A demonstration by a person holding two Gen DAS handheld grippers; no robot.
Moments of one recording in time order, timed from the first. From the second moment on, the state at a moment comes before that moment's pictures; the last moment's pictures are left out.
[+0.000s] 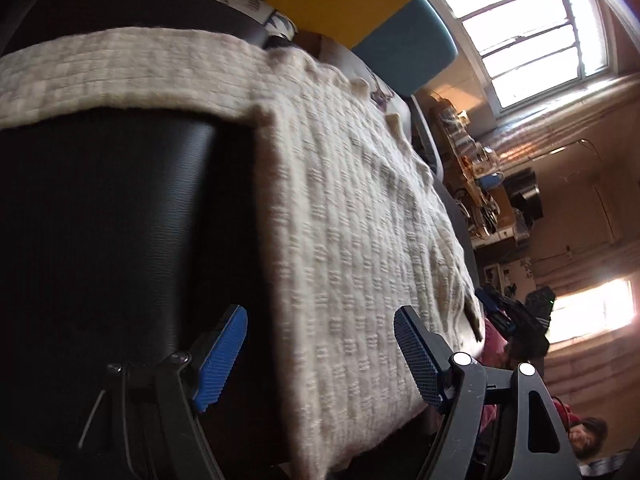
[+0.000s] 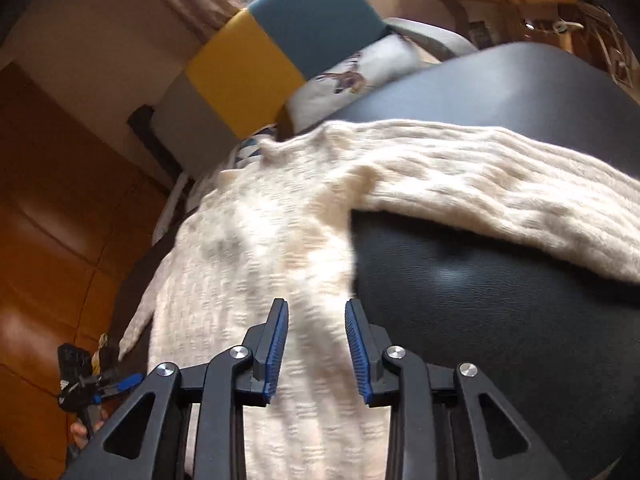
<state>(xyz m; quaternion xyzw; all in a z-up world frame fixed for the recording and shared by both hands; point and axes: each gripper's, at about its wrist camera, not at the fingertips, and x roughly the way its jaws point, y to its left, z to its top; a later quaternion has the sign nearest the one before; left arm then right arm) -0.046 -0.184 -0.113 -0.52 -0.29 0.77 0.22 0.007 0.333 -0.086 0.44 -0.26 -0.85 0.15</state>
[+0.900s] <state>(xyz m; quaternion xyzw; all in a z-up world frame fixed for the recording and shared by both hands) -0.041 -0.179 -0.113 -0.53 -0.21 0.81 0.09 0.030 0.266 -0.127 0.49 -0.33 -0.77 0.23</state>
